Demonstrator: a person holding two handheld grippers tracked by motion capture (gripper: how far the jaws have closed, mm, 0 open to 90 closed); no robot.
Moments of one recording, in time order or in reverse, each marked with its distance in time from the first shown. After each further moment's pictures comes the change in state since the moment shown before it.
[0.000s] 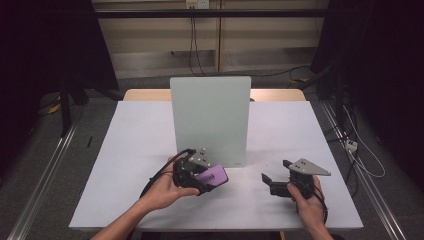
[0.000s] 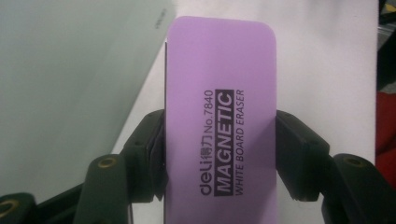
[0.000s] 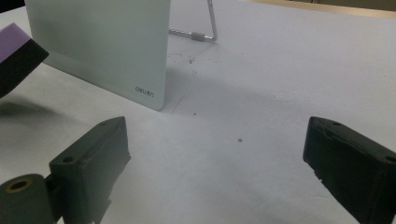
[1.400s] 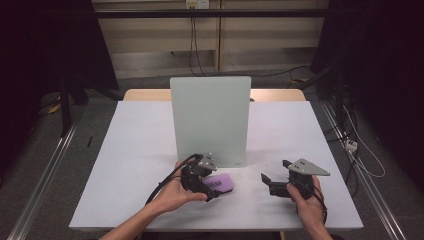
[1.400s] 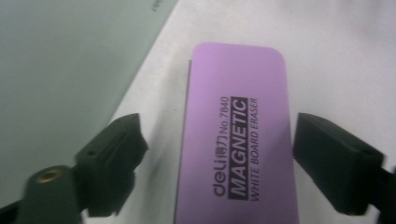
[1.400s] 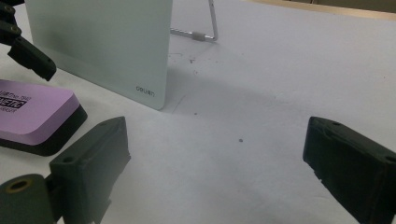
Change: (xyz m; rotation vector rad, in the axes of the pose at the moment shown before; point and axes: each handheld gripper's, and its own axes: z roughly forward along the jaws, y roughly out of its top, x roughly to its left) left arm 0.001 -0.007 0.030 -0.022 0.038 -0.067; right arm 0.002 0.001 -0.001 0.004 -0.004 -0.007
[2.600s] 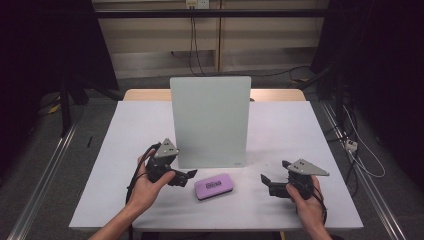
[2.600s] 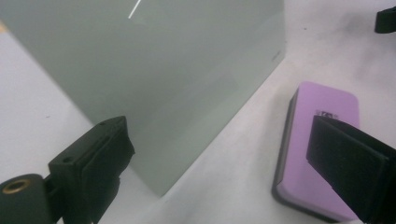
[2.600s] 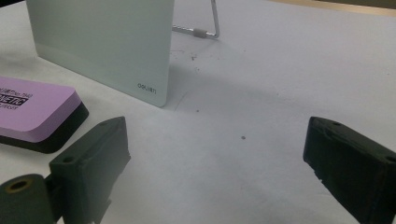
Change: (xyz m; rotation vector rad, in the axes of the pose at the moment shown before) left arm 0.026 -0.044 -0.074 -0.263 0.267 -0.176; right arm 0.001 -0.001 0.000 0.008 0.002 -0.002
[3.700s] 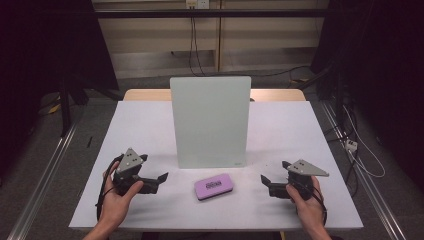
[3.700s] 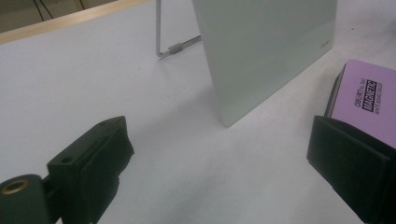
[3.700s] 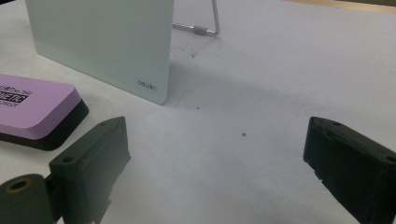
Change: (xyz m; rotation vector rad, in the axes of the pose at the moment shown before) left arm 0.020 -0.054 -0.058 -0.083 0.152 -0.093; right arm 0.001 -0.001 -0.001 0.007 -0.001 0.001
